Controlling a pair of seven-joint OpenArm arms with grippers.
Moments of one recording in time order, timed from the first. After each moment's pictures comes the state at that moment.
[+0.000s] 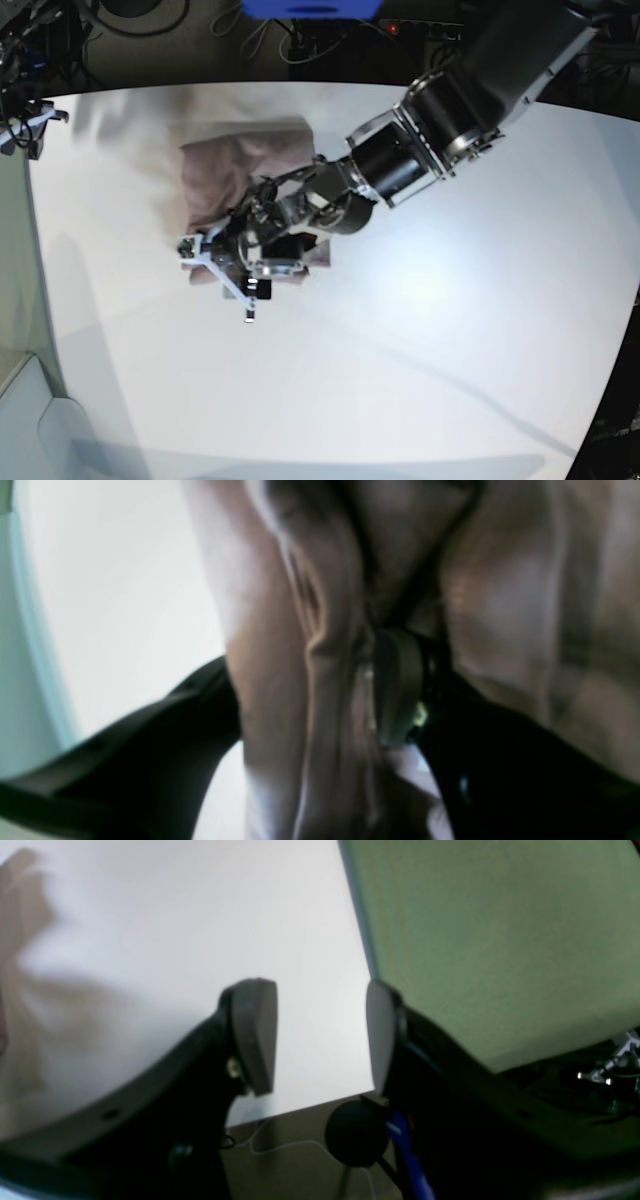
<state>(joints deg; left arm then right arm) -33.6 6.4 58.9 53.3 14.6 -28.5 35.4 -17.7 2.6 57.6 108.7 15.1 39.5 -49.2</state>
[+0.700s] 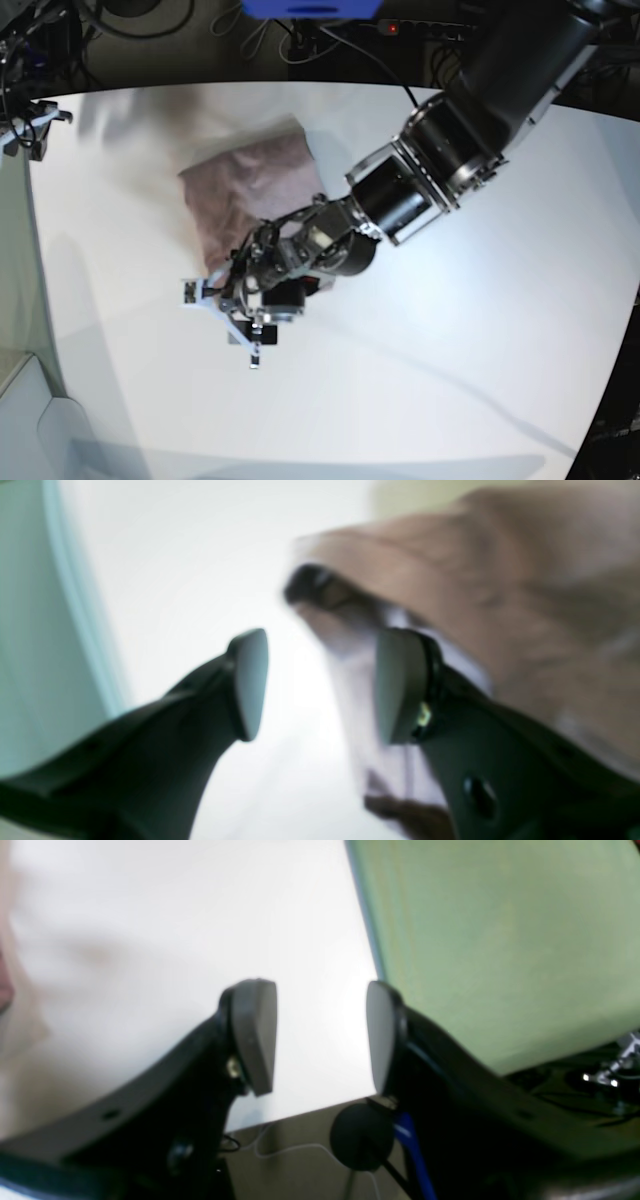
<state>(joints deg) -40.3 6.4 56.1 54.7 14.9 -30.2 38.4 -17.7 0.8 57.4 109.8 15.1 39.5 -49.2</state>
